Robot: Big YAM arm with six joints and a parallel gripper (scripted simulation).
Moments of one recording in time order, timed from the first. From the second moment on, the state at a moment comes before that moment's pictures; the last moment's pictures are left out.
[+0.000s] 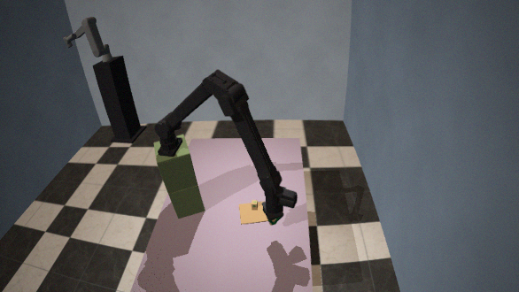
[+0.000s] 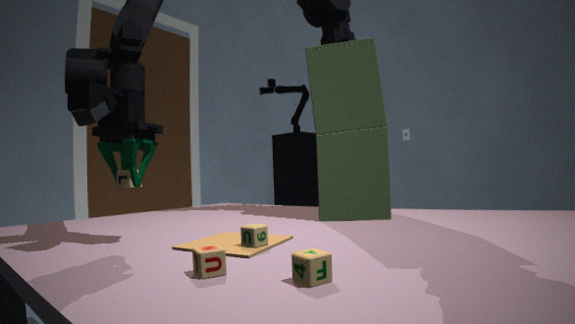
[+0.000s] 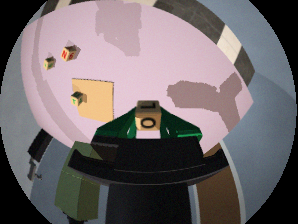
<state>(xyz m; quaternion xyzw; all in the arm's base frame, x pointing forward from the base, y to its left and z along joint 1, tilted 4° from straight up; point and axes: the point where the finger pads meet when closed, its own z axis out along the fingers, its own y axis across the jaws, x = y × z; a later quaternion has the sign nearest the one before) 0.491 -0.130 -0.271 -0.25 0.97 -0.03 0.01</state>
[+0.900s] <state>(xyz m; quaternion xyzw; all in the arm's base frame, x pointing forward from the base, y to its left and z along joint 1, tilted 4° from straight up) 0.394 -0.016 -0.276 0.33 0.94 0.00 0.00</state>
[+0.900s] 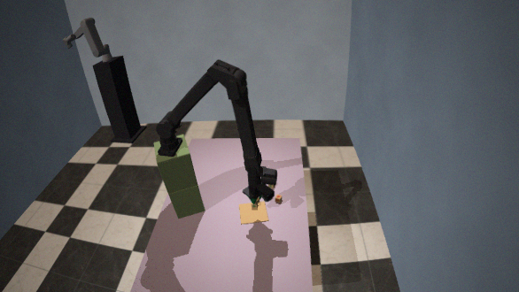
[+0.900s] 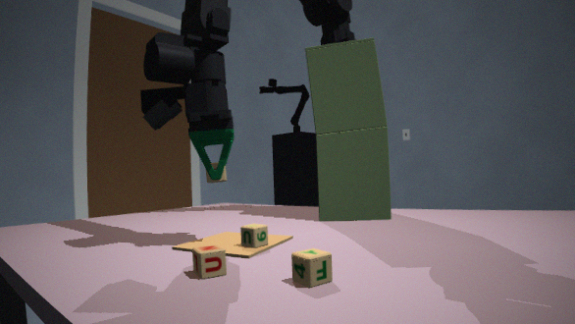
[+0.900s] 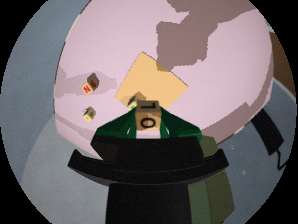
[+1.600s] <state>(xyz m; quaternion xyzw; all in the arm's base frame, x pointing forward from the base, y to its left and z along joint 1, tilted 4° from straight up) 0.374 0.000 -0.277 0.67 0.74 -0.01 0.03</state>
